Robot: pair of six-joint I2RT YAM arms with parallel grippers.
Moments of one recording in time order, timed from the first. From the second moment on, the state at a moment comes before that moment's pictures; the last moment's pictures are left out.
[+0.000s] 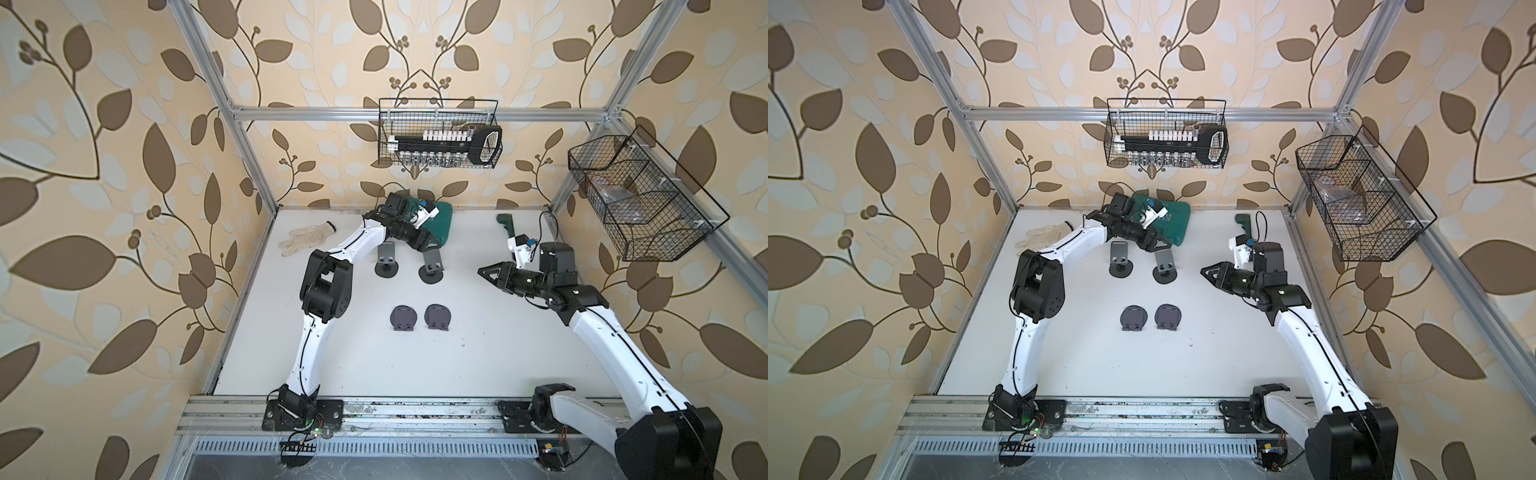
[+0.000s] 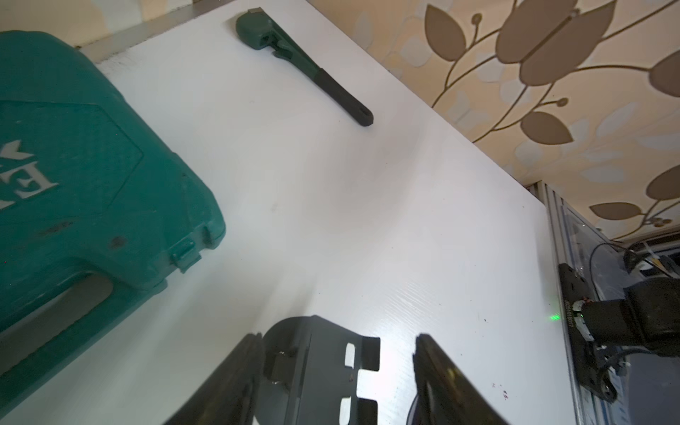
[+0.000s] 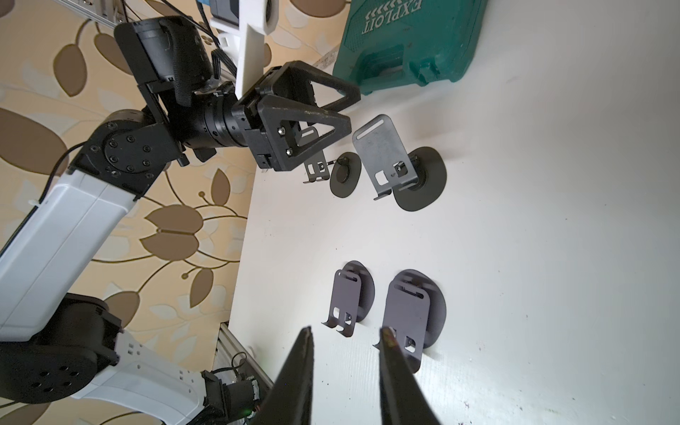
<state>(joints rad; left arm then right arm) -0.42 2.28 2.01 -0.55 0.76 0.15 0.08 1.05 0.88 -0.47 -0.58 0.57</state>
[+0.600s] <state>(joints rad) -0.45 1.53 1.31 -0.40 0.59 -0.22 0.27 0.86 0.95 -0.59 -0.36 0.43</state>
